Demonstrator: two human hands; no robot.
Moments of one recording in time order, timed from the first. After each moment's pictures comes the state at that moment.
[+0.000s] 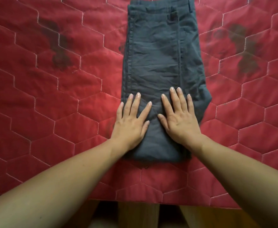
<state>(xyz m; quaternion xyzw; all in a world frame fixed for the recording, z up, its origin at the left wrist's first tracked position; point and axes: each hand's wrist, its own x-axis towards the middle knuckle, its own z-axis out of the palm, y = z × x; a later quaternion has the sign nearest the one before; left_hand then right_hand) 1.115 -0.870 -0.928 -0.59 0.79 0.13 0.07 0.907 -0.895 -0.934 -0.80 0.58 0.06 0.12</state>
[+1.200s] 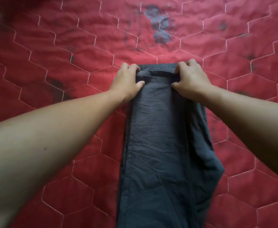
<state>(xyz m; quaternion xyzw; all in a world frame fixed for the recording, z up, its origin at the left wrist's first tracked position) 1.137 -1.200 -0.896 -0.69 0.67 0.26 -0.08 0.915 -1.217 -0.888 -0.70 0.67 0.01 0.24</state>
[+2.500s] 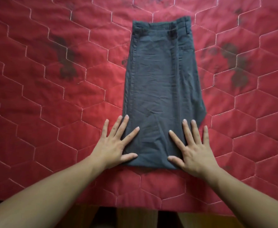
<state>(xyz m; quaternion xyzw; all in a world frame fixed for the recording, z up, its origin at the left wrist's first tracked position) 1.183 -0.842 -0.922 -0.50 0.84 0.14 0.14 0.845 -0.828 -0.919 -0.83 0.53 0.14 0.10</state>
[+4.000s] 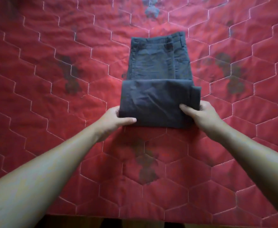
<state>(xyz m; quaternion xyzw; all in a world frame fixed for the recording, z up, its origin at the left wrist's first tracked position) 1.165 -0.961 -0.854 -0.59 0.39 0.67 -0.22 0.860 -0.969 -0.849 -0.44 0.64 -0.27 0.57</state>
